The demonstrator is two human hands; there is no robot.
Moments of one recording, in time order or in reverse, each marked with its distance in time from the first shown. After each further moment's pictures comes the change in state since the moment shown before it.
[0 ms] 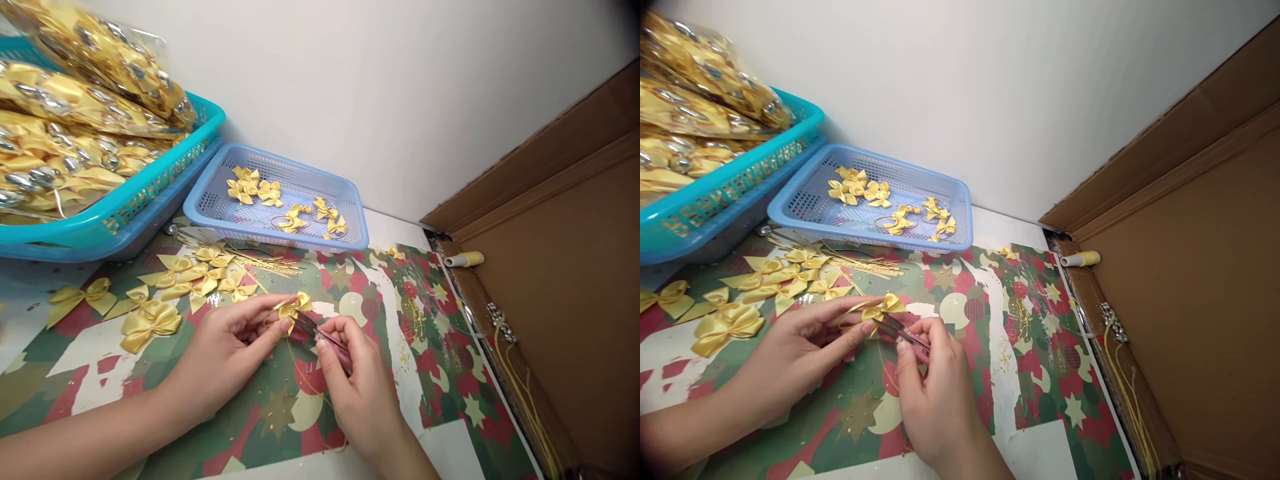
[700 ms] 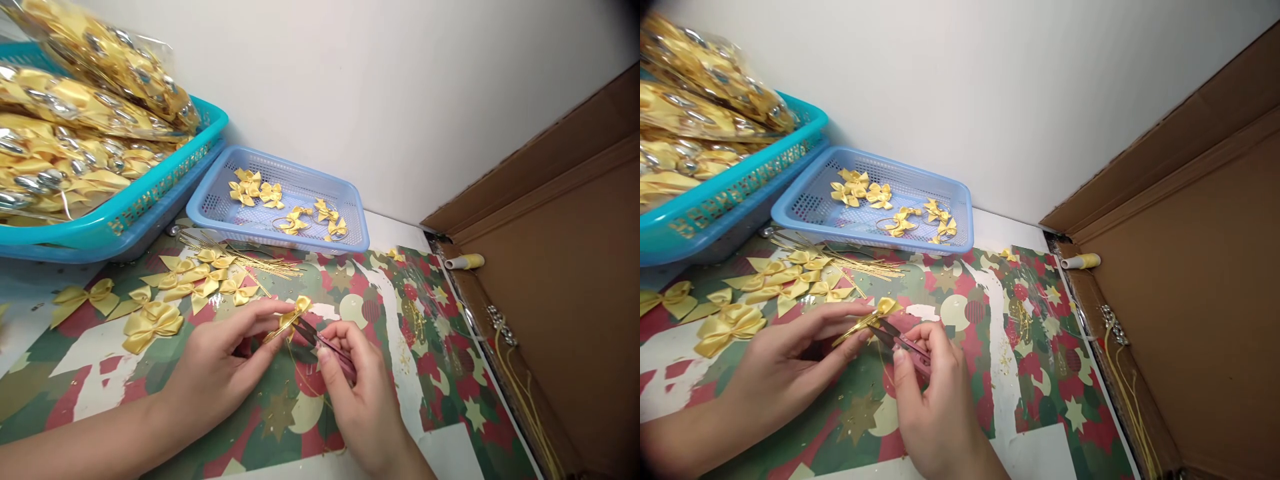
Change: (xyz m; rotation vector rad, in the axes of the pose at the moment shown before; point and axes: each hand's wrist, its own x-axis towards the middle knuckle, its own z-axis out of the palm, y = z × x) left_hand -0.011 -0.005 -0.004 0.185 0.056 0.320; right_hand -0.005 -0.002 0.000 0.130 -0.078 0.035
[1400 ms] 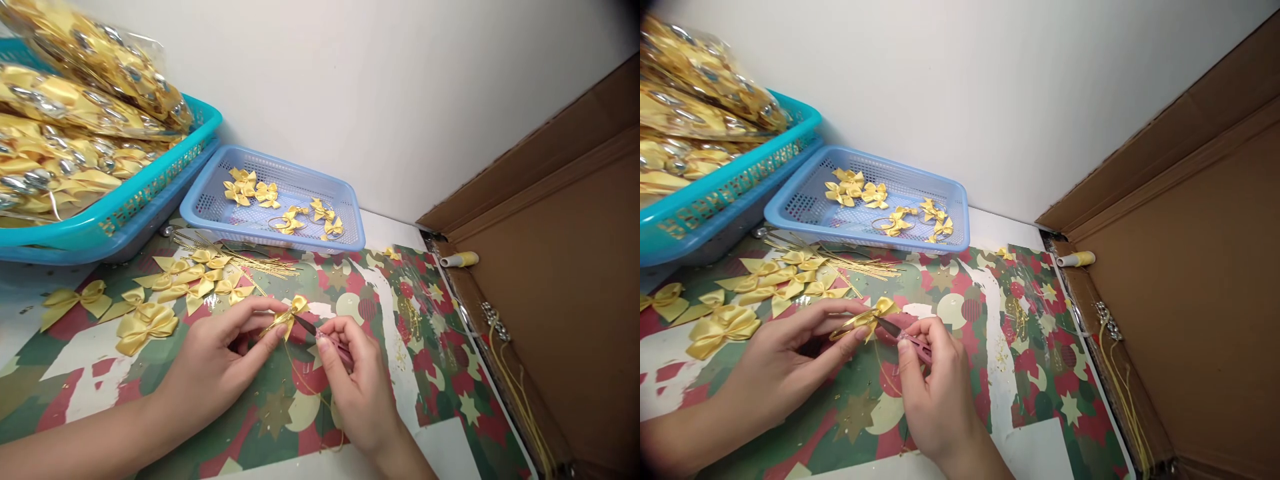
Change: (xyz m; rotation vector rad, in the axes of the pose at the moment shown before) left_hand 0.003 -0.001 0.000 -0.081 -0.040 -0.134; right_hand 0.007 0.005 -0.003 -0.011 0.073 -0.044
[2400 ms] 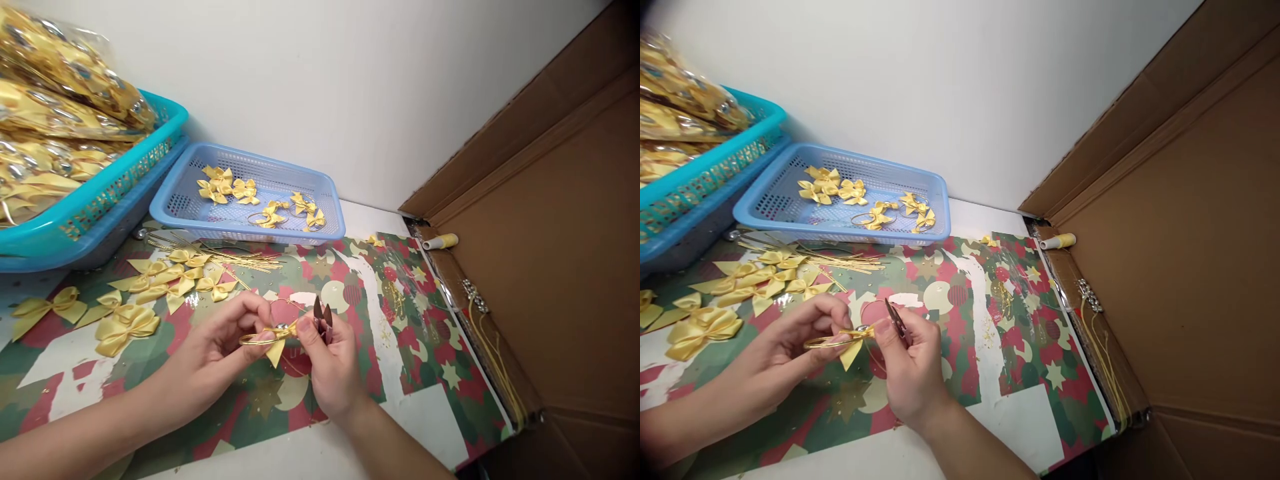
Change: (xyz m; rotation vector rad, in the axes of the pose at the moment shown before) left_hand 0.003 0.010 -0.005 -0.223 -0.241 -0.022; right_hand 0.006 0.004 0.024 0.358 0.080 -0.092
